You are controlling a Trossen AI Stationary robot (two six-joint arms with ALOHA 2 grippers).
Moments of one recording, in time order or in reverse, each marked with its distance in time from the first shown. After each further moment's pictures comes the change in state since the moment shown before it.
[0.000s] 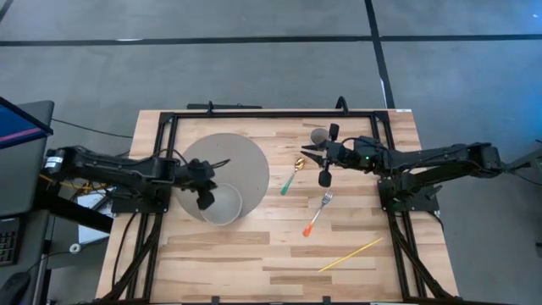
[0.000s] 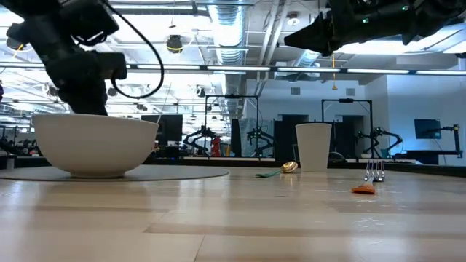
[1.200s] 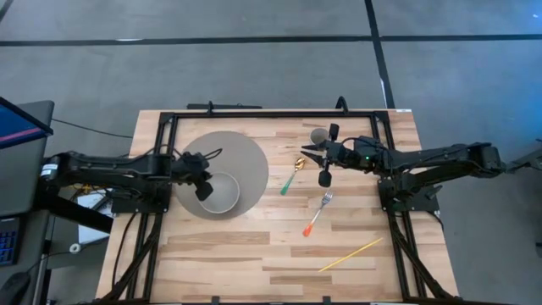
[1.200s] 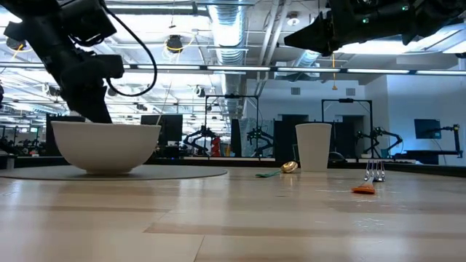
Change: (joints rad) left arm 0.092 -0.087 -0.002 -0.077 -0.090 -0.014; right arm 0.000 0.000 0.000 0.000 0.000 -0.001
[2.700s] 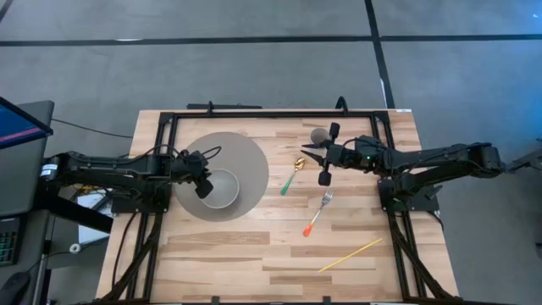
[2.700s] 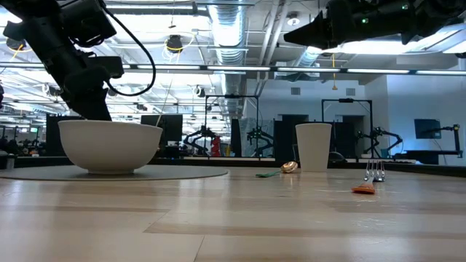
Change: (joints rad) left arm 0.000 0.006 0.000 -0.016 -0.079 -0.001; right arm 0.000 0.000 0.000 0.029 0.000 -0.109
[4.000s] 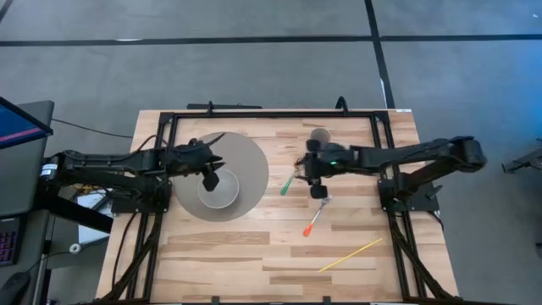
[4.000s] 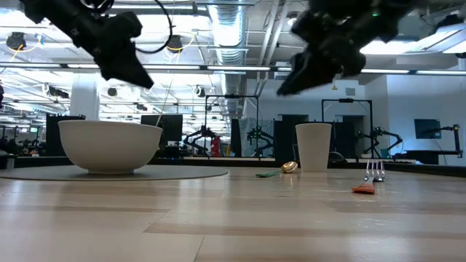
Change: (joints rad) left arm -0.008 0.000 0.130 0.237 0.000 0.177; right arm 0.048 0.278 0.253 -0.601 -0.111 0.016
